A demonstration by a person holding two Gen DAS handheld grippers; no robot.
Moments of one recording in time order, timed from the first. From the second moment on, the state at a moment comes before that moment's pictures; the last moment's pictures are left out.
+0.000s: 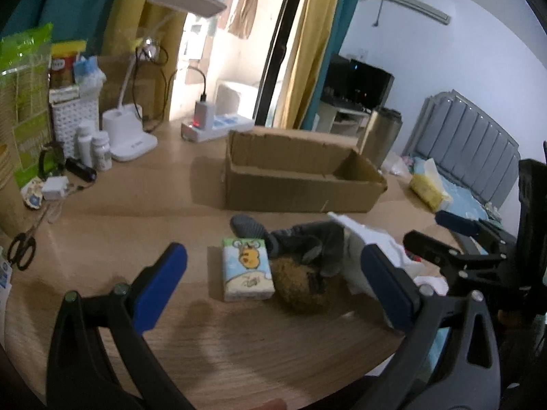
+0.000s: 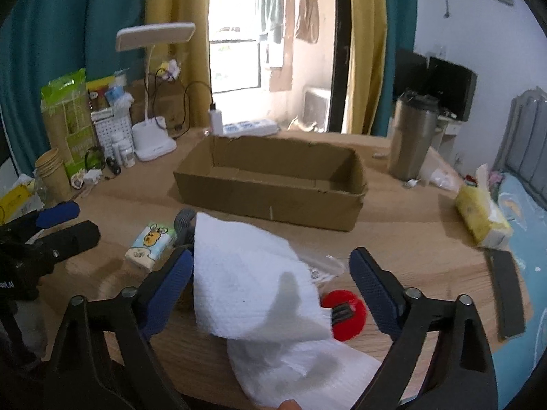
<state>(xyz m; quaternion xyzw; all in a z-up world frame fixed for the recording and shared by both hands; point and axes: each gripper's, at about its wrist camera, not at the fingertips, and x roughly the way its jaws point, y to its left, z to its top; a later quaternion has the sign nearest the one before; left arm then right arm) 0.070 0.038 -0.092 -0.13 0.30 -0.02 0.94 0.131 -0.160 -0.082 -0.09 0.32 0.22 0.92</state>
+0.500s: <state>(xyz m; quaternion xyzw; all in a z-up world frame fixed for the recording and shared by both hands) 0.104 0.045 -0.123 -0.12 0.36 0.01 0.92 0.163 -0.146 -0.112 -0.09 0.37 0.26 0.89</state>
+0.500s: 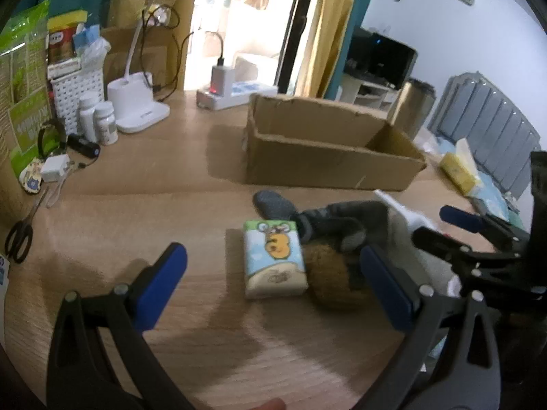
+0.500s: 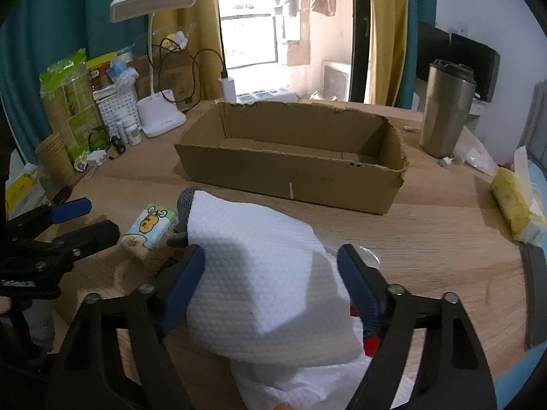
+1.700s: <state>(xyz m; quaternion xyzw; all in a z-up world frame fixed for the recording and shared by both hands) 0.147 0.038 -0.160 -0.13 0.45 0.02 0.88 0.177 -0.194 -0.047 -0.01 0.28 0.31 0.91</state>
